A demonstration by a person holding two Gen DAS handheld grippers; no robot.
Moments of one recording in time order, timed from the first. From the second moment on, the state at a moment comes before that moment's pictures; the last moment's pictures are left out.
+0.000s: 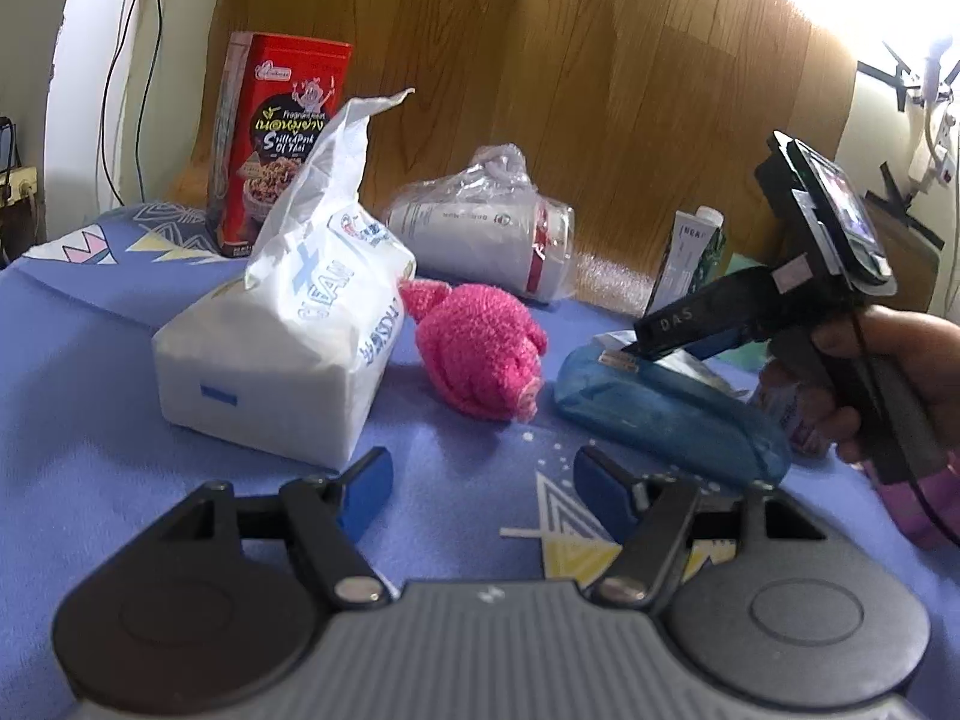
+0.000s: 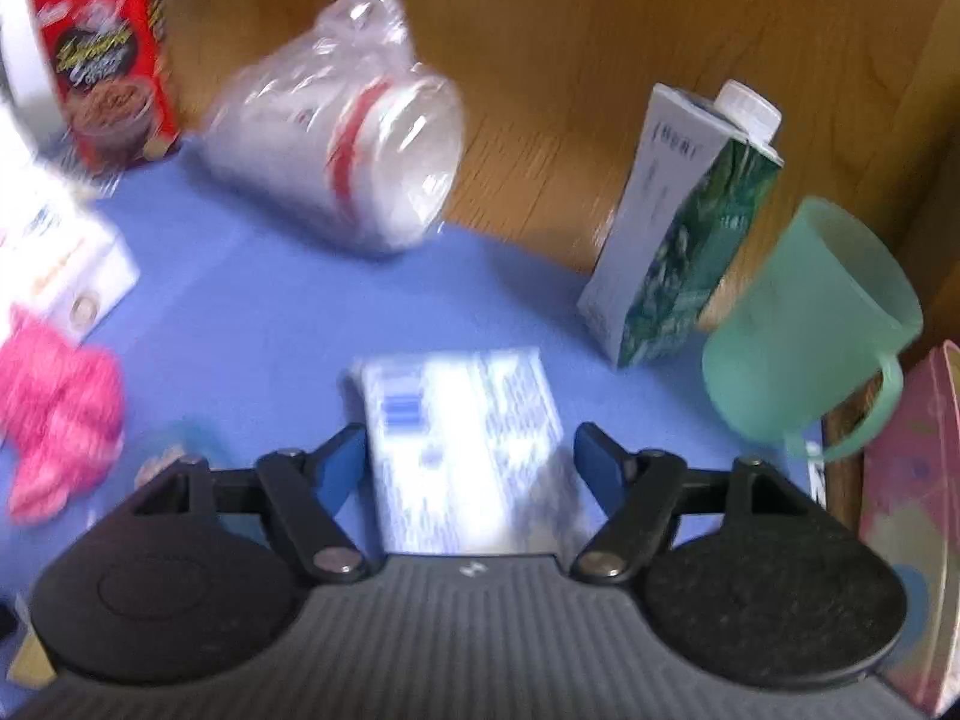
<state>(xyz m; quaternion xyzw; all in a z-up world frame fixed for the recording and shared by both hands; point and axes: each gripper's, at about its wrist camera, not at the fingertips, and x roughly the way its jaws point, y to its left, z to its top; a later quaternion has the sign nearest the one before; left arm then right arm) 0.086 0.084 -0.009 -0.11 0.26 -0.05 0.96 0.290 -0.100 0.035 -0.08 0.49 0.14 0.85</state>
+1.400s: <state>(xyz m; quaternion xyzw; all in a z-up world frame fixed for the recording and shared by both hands) 0.070 -0.073 0.047 -0.05 0.32 -0.33 0.89 -0.011 -0.218 0.077 -0.04 0.29 0.17 0.94</state>
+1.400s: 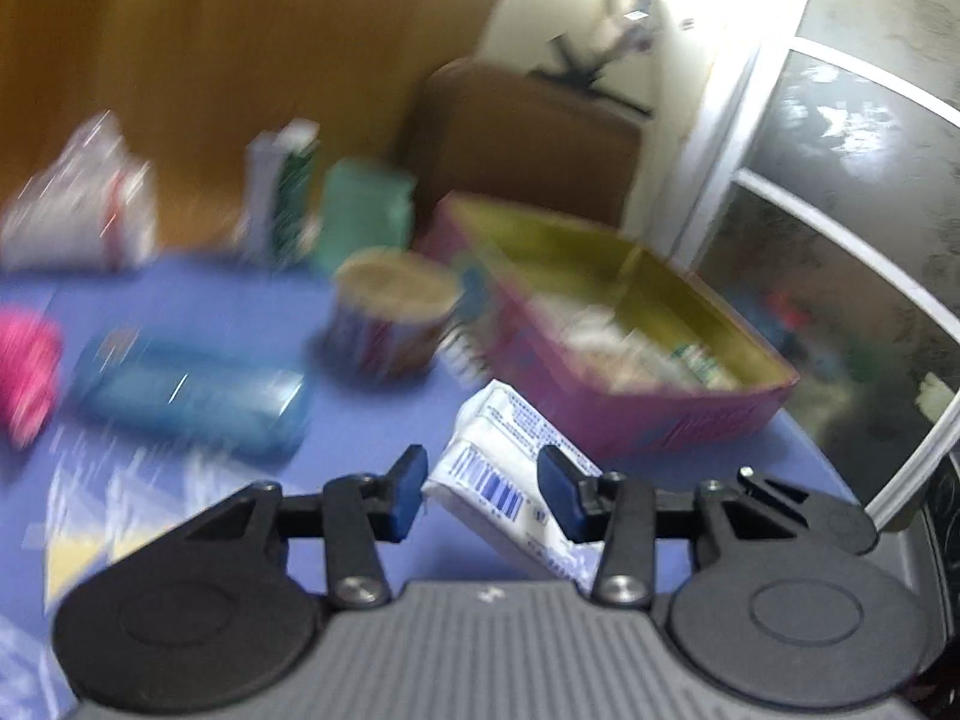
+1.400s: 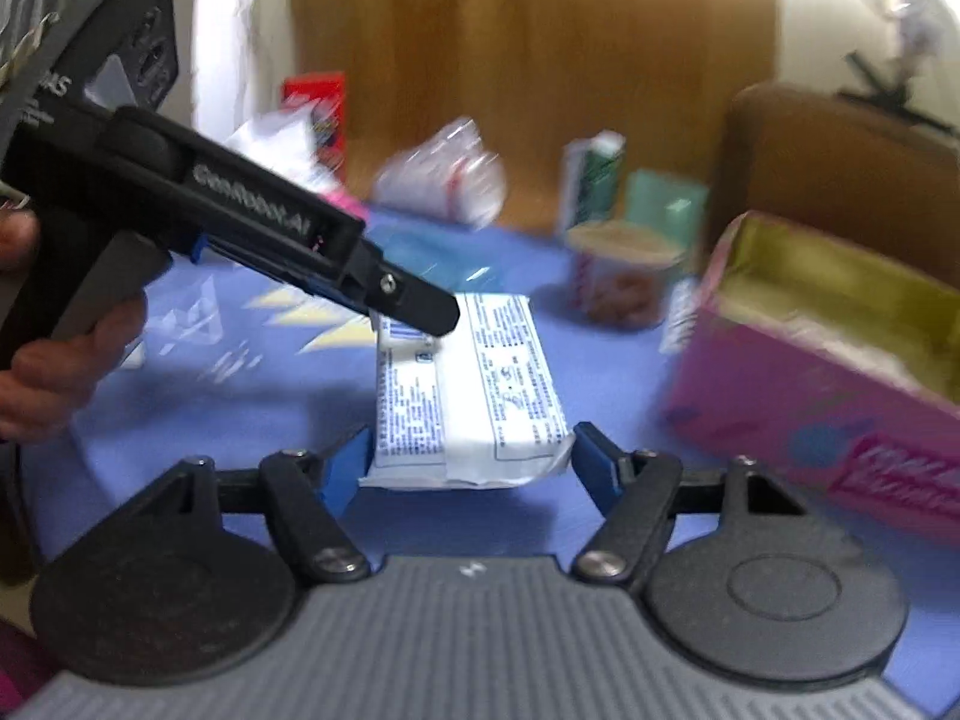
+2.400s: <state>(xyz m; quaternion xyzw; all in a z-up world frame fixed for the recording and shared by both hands) 0.106 -0.117 0.044 -0.04 0.28 -0.27 0.92 0.022 -0.305 0.092 0.05 0.20 0.02 0.98</state>
